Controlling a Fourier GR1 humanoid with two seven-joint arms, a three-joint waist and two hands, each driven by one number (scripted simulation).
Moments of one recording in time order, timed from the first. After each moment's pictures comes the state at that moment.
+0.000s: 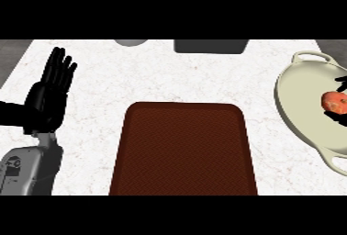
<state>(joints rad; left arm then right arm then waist) -0.30 0.20 0.11 -1.53 0.13 0.08 0.05 -0.56 -0.62 -0.47 -0.61 0.79 0.02 -0.57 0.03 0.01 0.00</state>
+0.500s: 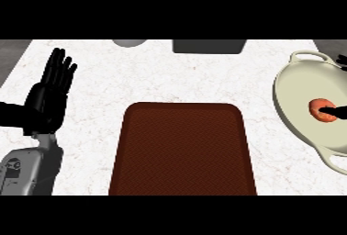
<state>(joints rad) -0.30 0.19 0.11 -1.55 0.12 0.09 0.07 -0.67 -0.63 -0.53 -0.44 0.67 0.11 -0.76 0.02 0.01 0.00</state>
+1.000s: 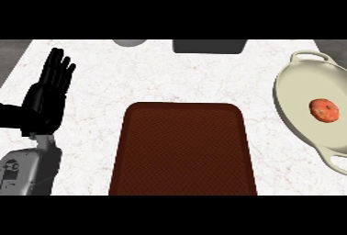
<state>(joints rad) -0.29 0.19 0.11 -1.57 0.12 0.09 0.08 -0.73 -0.75 -0.71 -0.31 0.46 0.31 -0.70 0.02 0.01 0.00</state>
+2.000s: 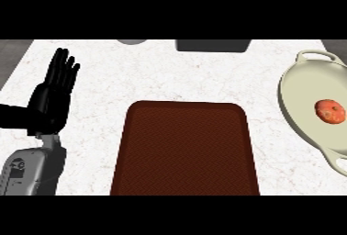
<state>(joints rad) -0.29 0.17 0.10 -1.55 0.12 0.08 0.04 -0.57 -0.99 -0.87 -0.19 0.29 0.43 -0.73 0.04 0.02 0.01</state>
